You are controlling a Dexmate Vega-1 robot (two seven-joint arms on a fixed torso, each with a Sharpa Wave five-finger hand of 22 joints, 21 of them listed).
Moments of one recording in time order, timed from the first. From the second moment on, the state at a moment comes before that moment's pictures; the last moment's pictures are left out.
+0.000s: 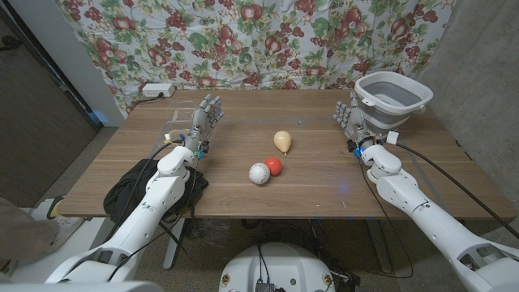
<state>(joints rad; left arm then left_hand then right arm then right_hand) 0.87 0.34 0.15 -1.27 -0.48 -0.23 -0.19 0.05 -0.08 0.44 -0.04 0.35 0.16 -0.21 0.20 0.19 0.10 -0.11 0.20 0.18 0.02 -0.03 0.18 0.17 0.06 -0.04 0.19 0.17 -0.86 -0.51 -0.36 -1.34 0.64 0.26 0.00 0.05 0.07 -0.03 0.09 0.33 0.06 0.07 0.19 0.18 0.03 0.07 0.21 0.18 -0.02 0.01 0.19 0.18 0.05 0.02 0.19 0.17</state>
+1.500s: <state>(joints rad) 0.91 0.39 0.15 -1.41 -0.37 -0.21 -0.14 0.05 -0.08 0.44 -0.04 0.35 0.17 -0.20 0.20 0.19 0.10 -0.10 0.20 0.18 0.00 -0.03 0.18 0.17 0.06 -0.04 0.19 0.17 -0.86 -0.51 -0.36 -1.35 0.62 0.27 -0.02 0.05 0.07 -0.03 0.09 0.33 0.06 0.07 0.19 0.18 0.03 0.07 0.21 0.18 -0.02 0.01 0.19 0.18 0.05 0.02 0.19 0.17</state>
